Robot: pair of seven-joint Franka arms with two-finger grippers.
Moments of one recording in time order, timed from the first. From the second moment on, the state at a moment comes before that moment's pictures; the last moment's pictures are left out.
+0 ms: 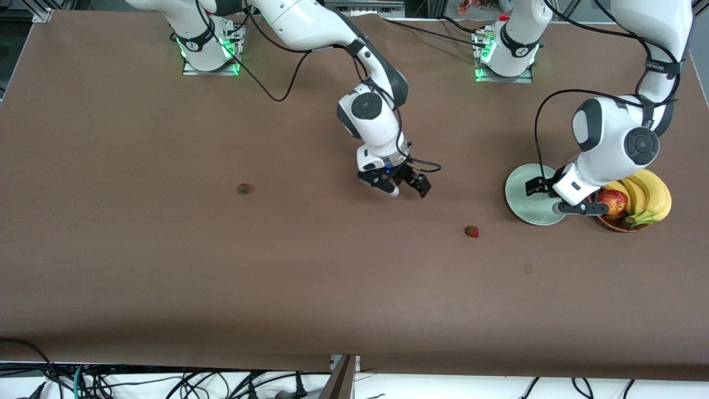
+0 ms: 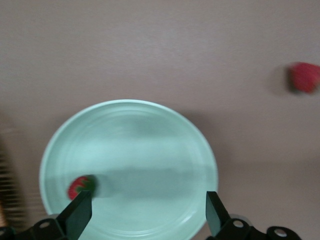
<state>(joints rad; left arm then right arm) -0.06 0.26 0.07 -2.21 -0.10 2.38 0.06 1.11 0.98 -0.34 -1.21 0.52 2.47 1.16</state>
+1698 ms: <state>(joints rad) -0.17 0.80 -0.10 -1.58 -0.05 2.48 -0.49 0.93 0.58 -0.60 -2.06 0.58 2.35 -0.05</state>
